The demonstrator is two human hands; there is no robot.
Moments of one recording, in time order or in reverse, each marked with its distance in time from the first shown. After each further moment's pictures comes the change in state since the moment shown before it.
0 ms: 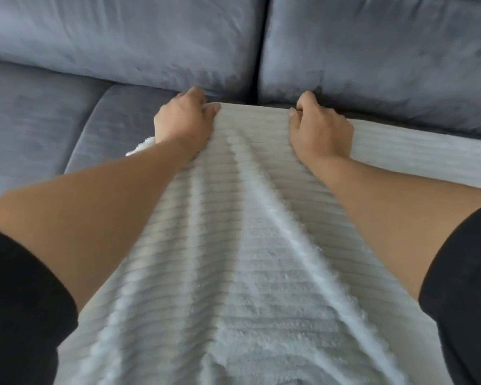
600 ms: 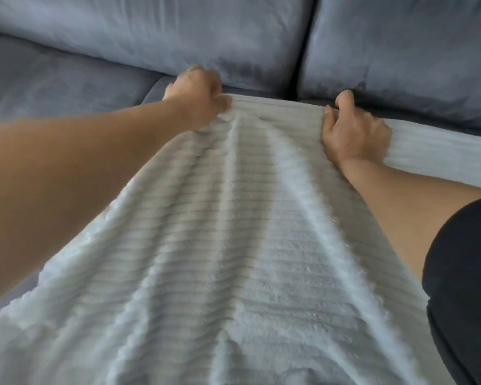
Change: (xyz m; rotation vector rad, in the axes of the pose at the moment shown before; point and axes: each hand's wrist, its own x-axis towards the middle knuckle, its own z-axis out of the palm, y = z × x) left_hand -0.003 -0.013 -0.078 0.037 -0.228 -0.037; right_hand -0.002 0.011 0.029 0.013 0.114 -0.029
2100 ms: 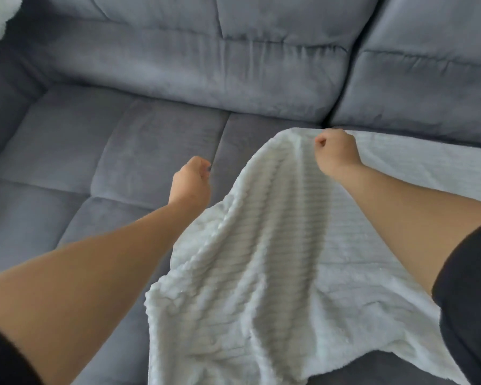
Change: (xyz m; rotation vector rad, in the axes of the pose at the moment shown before) left_hand -0.183 -0.170 -0.076 -0.483 0.037 -0.221; right_hand -0.057 -0.192 -0.131 0.294 -0.370 0.247
